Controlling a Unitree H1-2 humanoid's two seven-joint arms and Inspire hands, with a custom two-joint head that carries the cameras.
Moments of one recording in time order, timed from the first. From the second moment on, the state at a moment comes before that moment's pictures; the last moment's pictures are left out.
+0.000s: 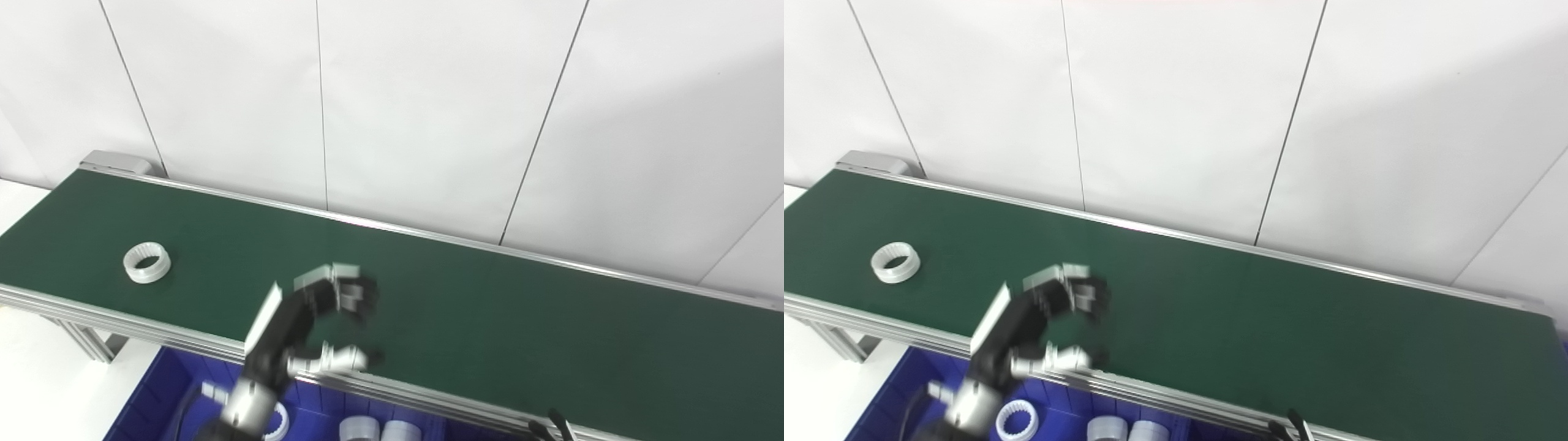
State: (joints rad) left arm 0.05 0.03 -0.04 -0.33 0.04 -0.15 -0.13; right arm 0.34 -0.03 0.11 0.14 -0.02 -0.42 -0.01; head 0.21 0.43
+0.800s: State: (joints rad) left arm -0.27 0.07 0.06 -0.08 0.23 -0.05 0.01; right arm 0.34 -0.03 0.10 0.15 -0.01 -0.42 -0.01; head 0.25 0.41
